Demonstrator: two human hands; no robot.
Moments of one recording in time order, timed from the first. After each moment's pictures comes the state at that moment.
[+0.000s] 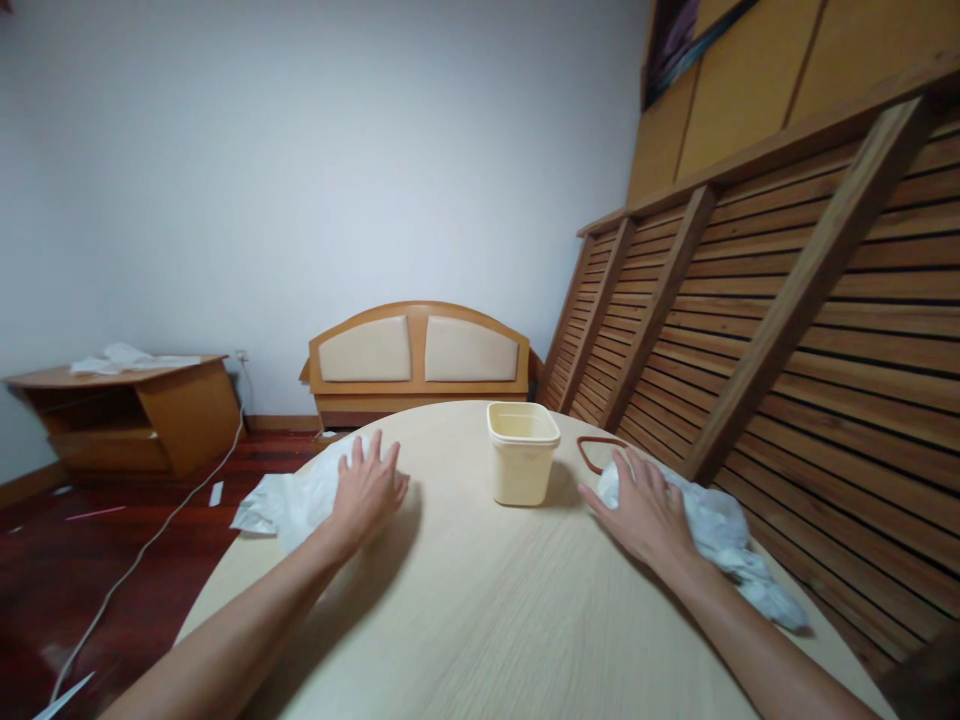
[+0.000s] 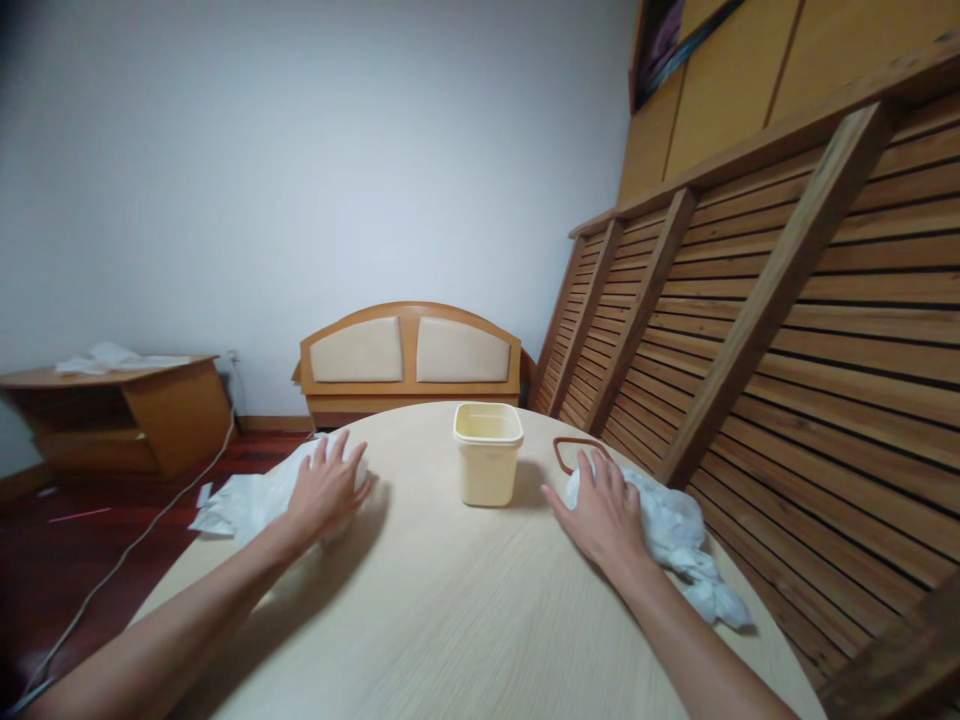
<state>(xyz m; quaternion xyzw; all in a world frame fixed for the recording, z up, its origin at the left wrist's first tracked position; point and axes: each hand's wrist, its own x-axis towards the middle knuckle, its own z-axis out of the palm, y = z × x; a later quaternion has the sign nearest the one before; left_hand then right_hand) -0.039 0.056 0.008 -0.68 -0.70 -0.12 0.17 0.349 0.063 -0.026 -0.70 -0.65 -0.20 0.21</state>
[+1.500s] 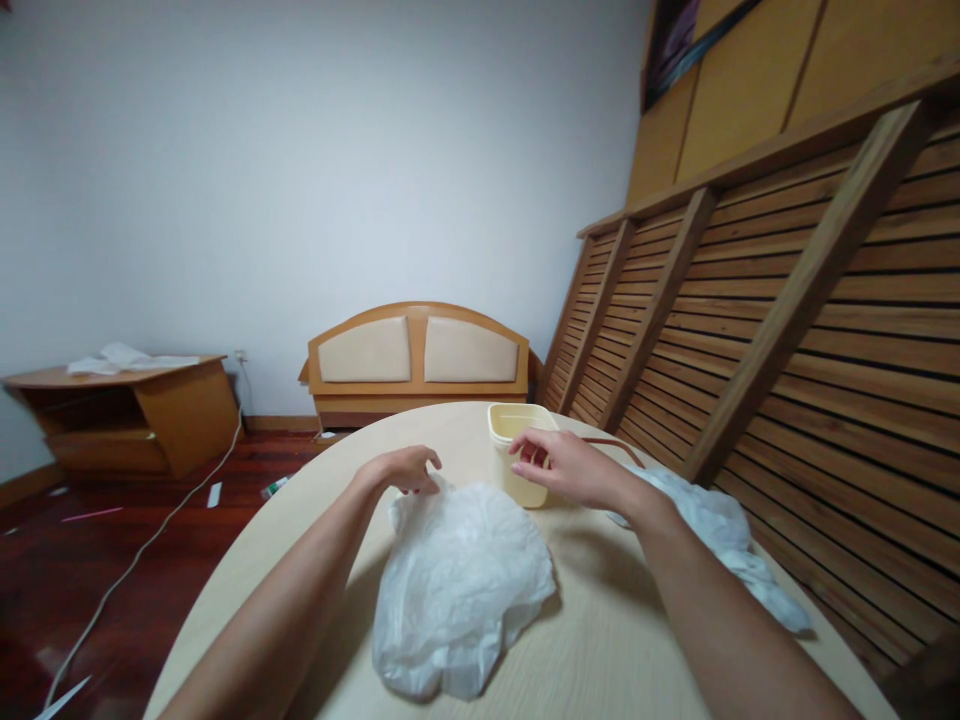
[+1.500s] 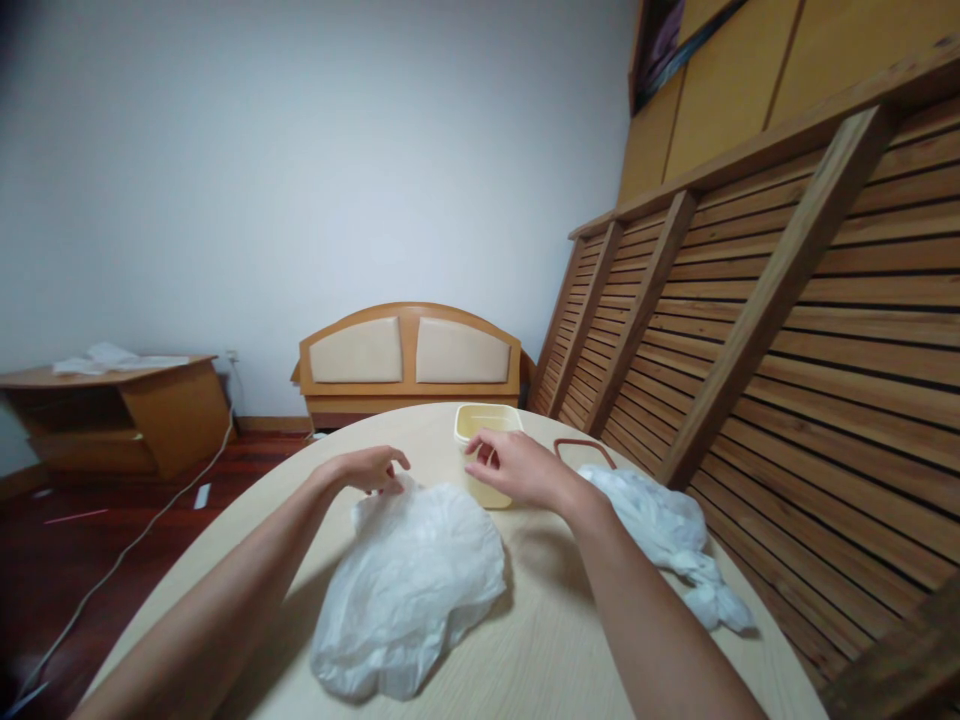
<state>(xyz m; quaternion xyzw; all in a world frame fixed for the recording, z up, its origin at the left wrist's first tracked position) -0.021 0.116 0.039 -0.74 -0.61 -0.04 -0.28 0.262 0.056 0.089 -0.40 -0.87 0.15 0.25</state>
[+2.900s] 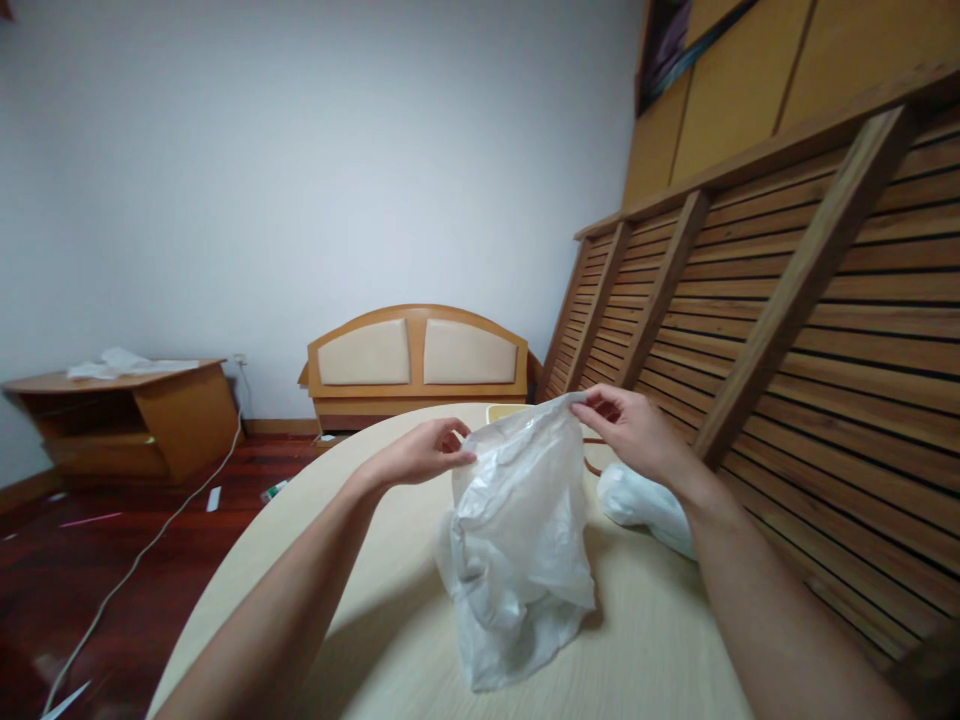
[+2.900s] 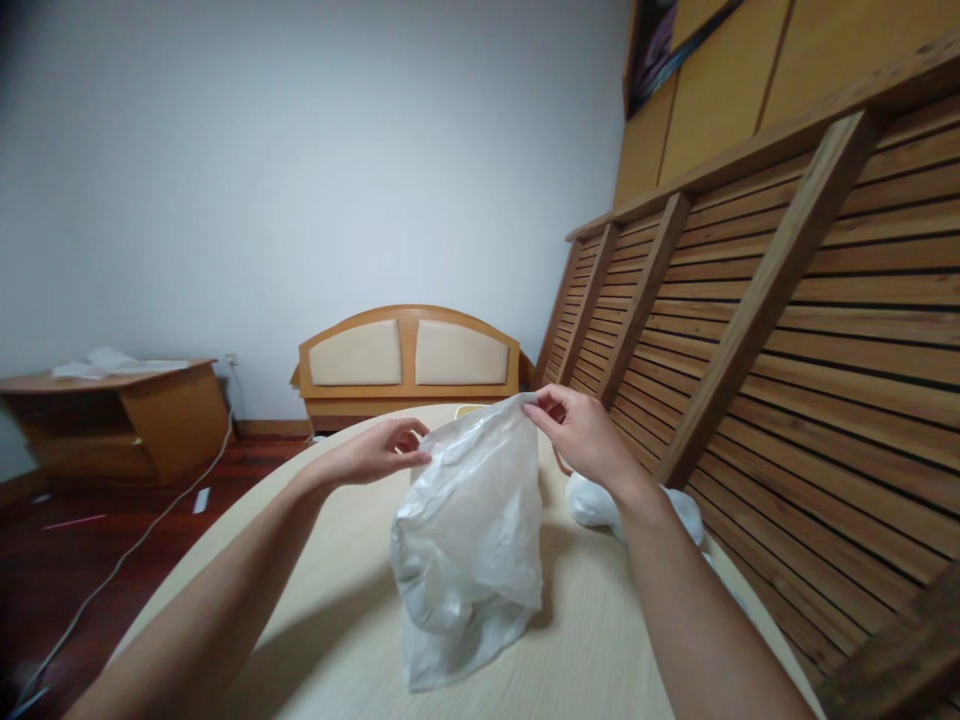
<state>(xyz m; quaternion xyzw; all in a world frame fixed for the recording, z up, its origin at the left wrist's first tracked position) 0.011 0.061 0.095 -0.82 -0.43 -0.25 -0.28 0.316 0.059 0.112 -0.45 -0.75 0.12 0.47</state>
